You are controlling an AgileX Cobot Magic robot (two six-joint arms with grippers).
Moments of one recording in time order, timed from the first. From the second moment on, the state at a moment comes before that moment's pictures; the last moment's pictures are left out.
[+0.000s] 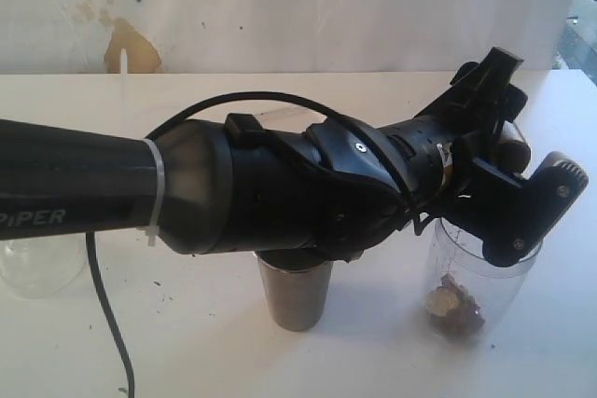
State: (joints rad) left arm -1.14 1.98 -1.46 1.75 0.36 -0.15; right arm -0.05 0.01 -0.01 0.10 0.34 0.04
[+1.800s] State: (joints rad) left arm -1.20 1.98 -1.46 1.75 0.48 0.08; right arm -0.05 0.01 -0.01 0.10 0.34 0.04
